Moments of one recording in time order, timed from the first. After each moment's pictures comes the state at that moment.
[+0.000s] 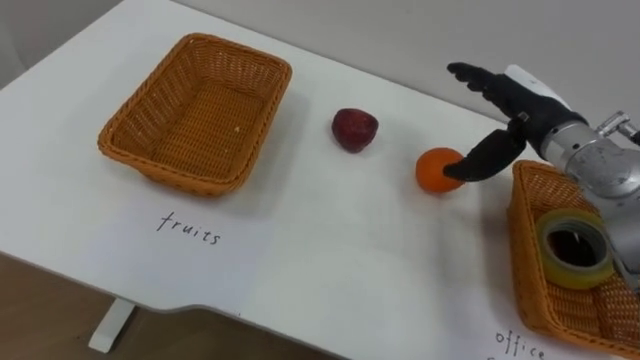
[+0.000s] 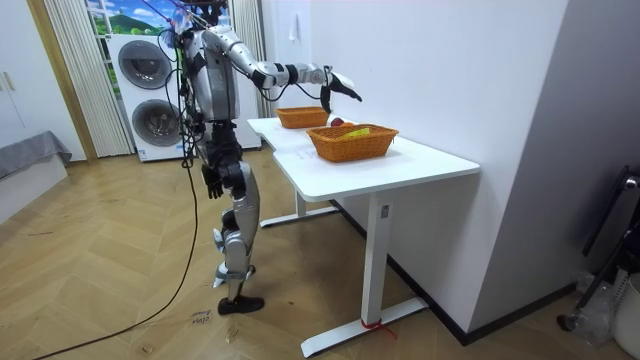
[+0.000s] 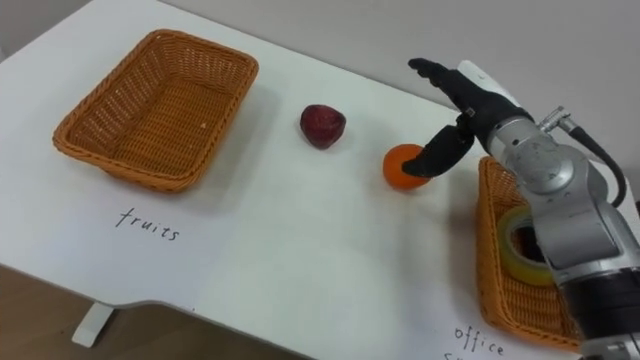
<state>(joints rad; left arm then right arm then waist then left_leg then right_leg) 0.24 0.33 0.18 1.15 -0.29 0.06 -0.07 -0.40 -0.64 0.14 0.21 -0.20 0.17 0.31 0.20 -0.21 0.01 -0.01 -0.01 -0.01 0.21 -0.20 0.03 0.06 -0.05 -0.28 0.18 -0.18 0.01</state>
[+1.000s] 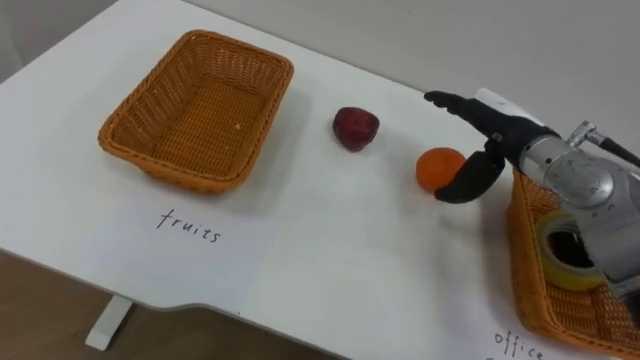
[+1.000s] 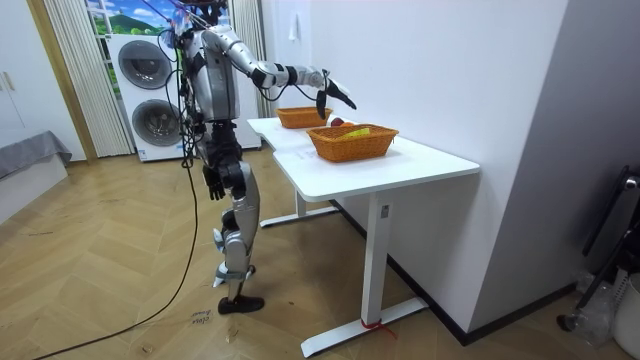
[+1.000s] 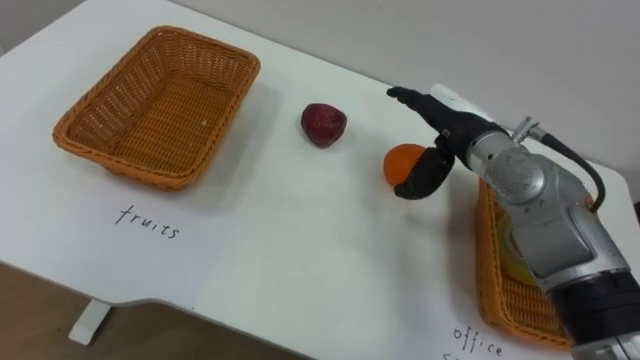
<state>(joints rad) 0.23 0.34 0.11 1.15 -0.30 0.07 -0.10 -0.40 -0.64 0.26 0.22 -0.34 0.17 0.37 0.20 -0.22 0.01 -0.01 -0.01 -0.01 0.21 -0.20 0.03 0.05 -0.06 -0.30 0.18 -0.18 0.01</state>
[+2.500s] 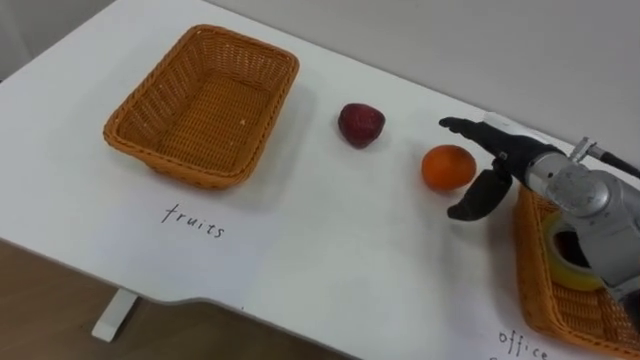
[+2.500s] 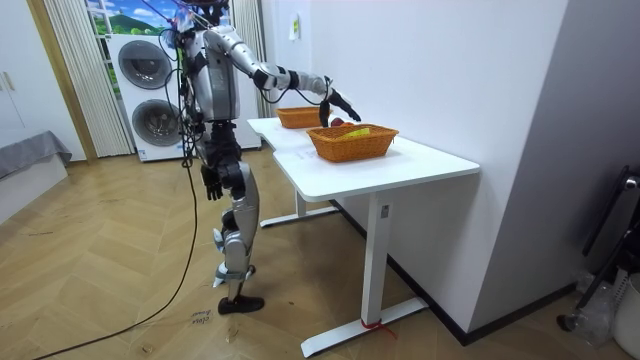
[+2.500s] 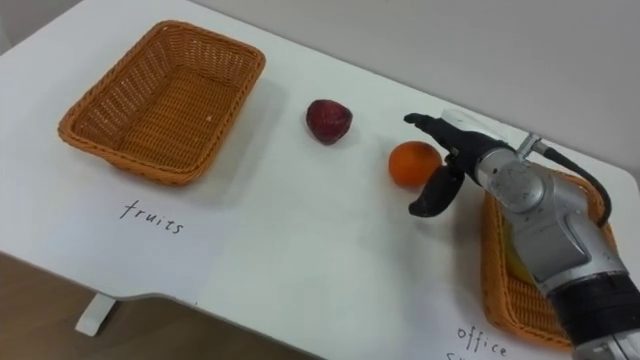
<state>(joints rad) 0.22 0.34 0.11 1.14 -0.29 0.09 -0.10 -0.40 -0.64 0.26 0.31 -0.37 0.20 0.36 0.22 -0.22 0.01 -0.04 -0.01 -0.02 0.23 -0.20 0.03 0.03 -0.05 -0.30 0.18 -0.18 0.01</state>
